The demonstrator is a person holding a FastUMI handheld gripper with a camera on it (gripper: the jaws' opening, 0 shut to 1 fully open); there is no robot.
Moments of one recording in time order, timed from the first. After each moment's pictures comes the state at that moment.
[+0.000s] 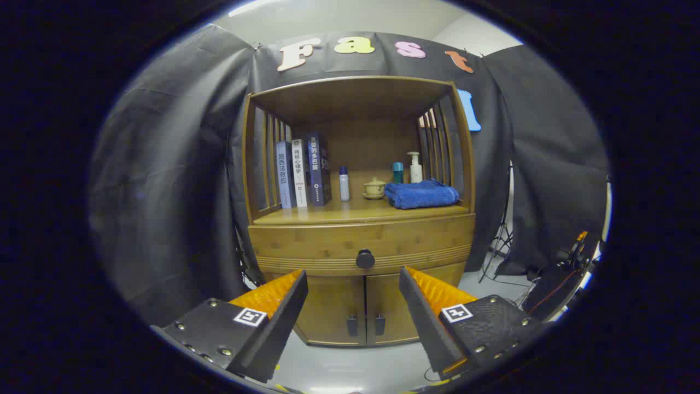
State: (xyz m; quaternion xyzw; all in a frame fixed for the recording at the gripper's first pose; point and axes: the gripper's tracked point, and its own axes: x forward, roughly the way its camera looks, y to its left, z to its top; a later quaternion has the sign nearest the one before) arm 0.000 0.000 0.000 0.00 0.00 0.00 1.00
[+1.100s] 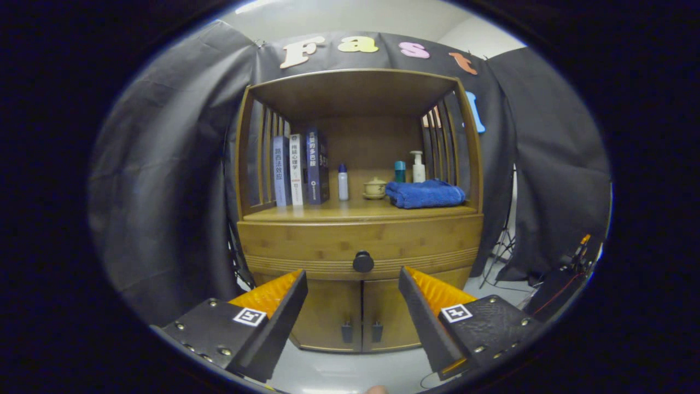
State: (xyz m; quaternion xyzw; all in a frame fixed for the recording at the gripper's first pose) arm 0.057 0.012 -0.007 0.00 -0.02 0.03 1.00
